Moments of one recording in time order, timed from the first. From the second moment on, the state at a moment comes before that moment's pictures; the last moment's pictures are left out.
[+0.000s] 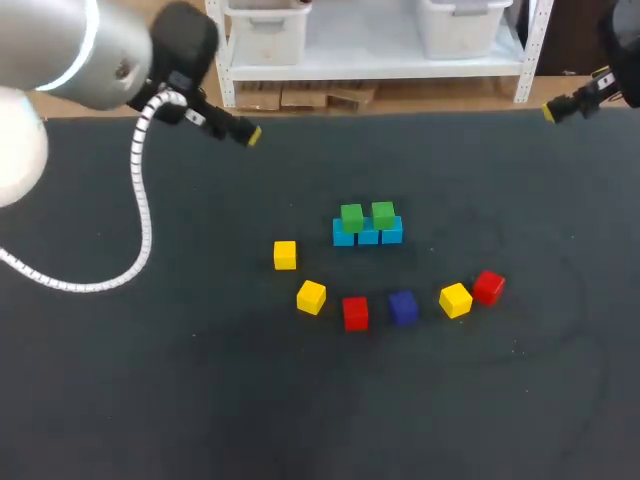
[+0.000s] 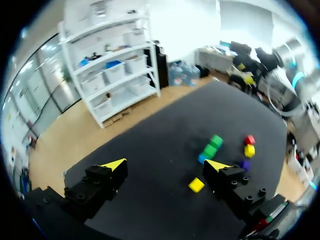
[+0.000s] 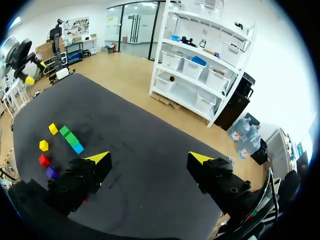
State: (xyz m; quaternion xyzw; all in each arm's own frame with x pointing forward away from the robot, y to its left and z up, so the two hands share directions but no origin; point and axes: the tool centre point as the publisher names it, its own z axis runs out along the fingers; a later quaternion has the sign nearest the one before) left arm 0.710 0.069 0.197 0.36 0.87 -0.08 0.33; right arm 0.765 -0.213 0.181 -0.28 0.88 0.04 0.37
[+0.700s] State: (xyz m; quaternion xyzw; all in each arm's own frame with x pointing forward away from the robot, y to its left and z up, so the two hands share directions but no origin) left arm 0.640 0.010 0.060 0.27 0.95 -0.08 0.14; right arm 0.765 -0.213 0.181 -0.28 0.88 0.04 0.37
